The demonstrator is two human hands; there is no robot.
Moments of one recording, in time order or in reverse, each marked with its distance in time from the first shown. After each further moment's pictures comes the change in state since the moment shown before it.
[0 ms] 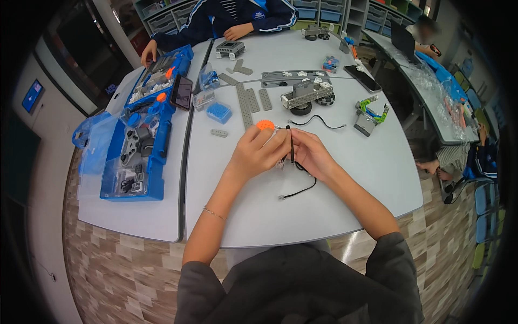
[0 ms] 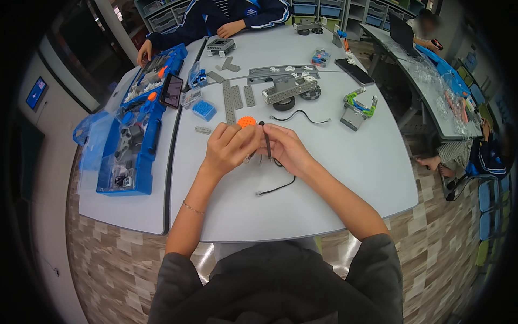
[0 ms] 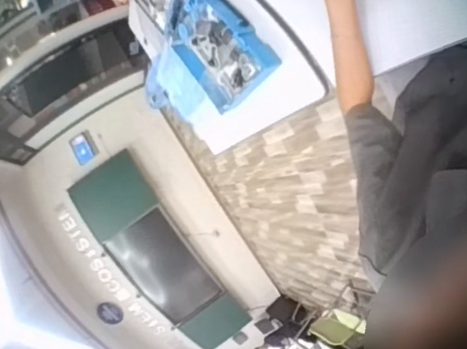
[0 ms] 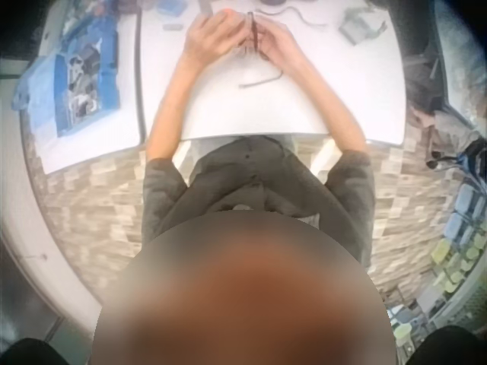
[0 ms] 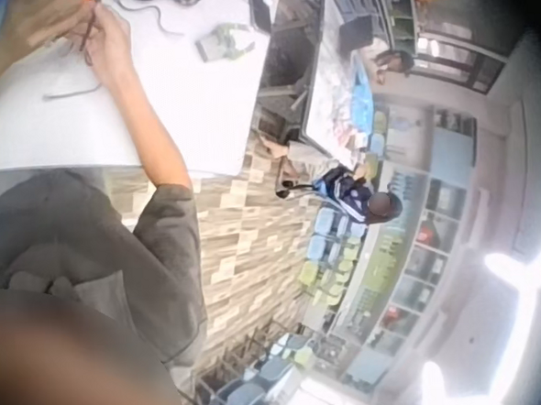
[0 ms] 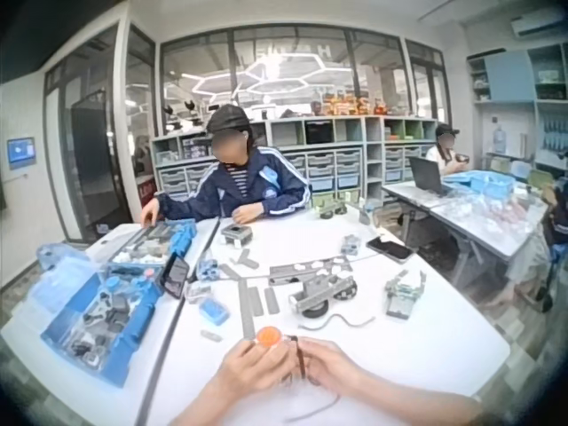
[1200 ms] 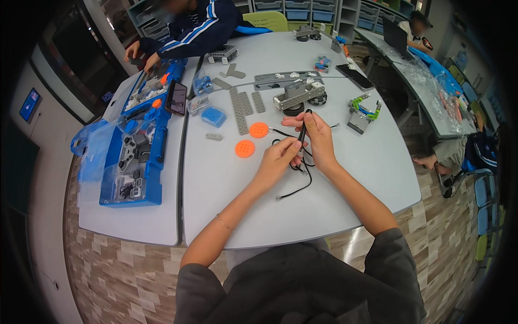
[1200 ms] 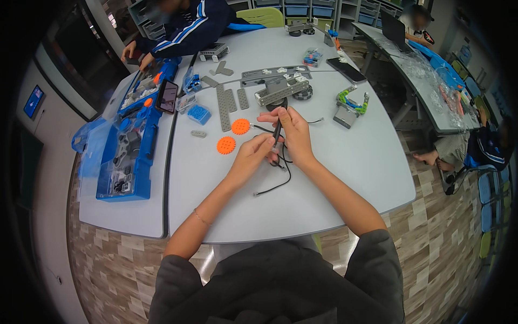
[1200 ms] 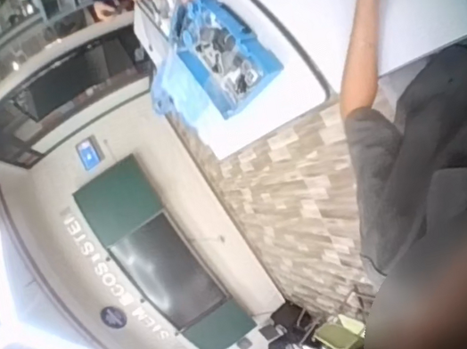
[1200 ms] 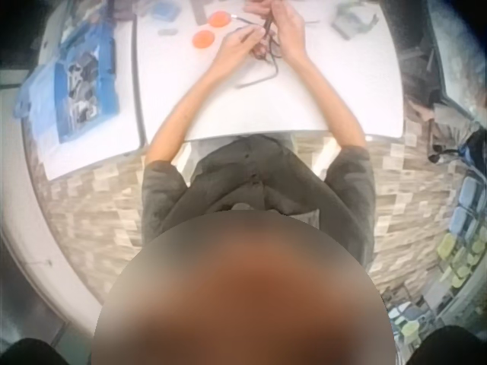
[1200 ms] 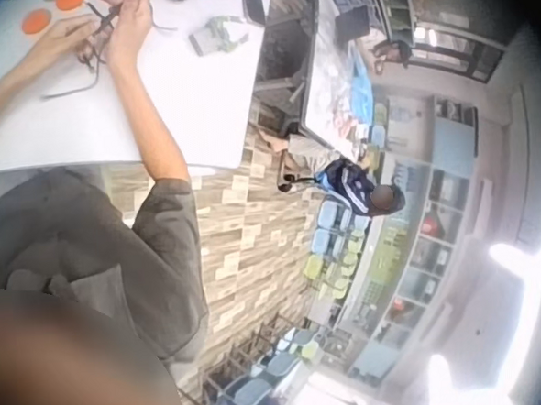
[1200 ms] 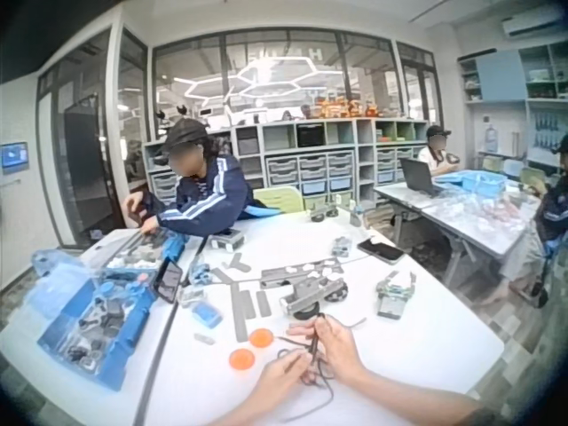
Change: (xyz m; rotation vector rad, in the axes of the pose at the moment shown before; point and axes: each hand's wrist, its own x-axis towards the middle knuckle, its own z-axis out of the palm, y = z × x) left_hand 0.004 0.059 0.025 -1.503 -0.414 -1.327; right_hand 0.001 -0.012 -0.010 -0.434 0.406 -0.394
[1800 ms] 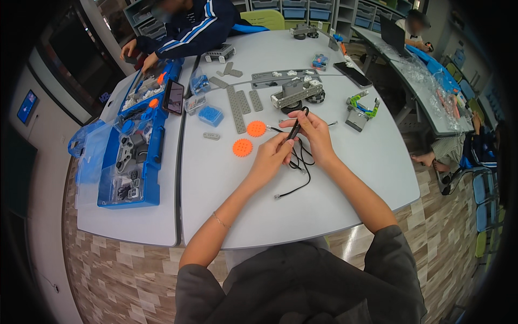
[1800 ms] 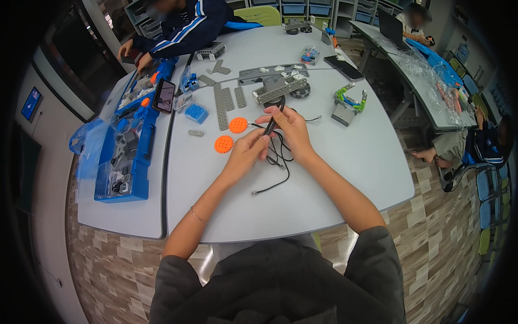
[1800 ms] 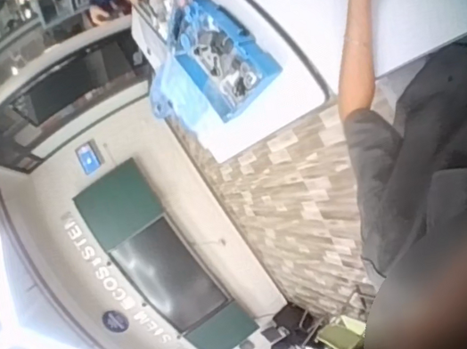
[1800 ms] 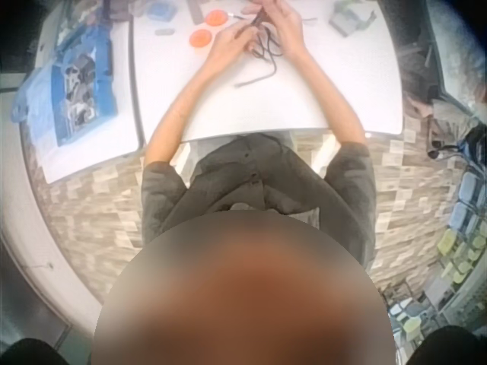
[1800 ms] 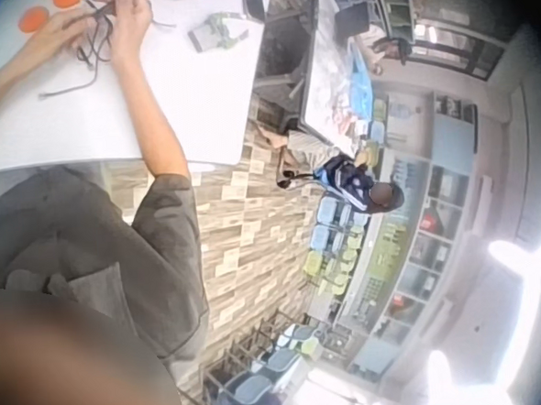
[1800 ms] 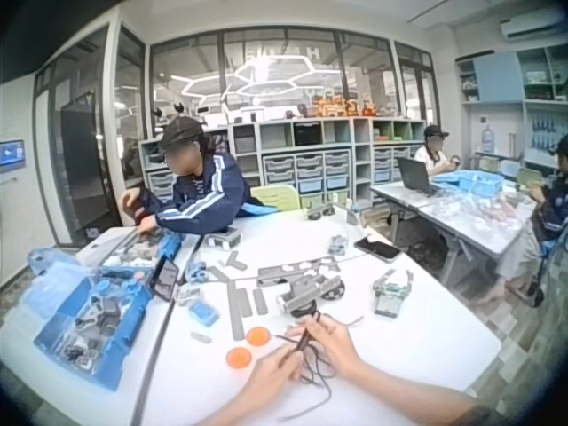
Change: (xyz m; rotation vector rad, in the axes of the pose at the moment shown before) left_hand 0.001 0.003 -0.010 0.091 0.031 -0.017; right_hand 0.006 0.007 -0.008 0.018 -0.067 0.078
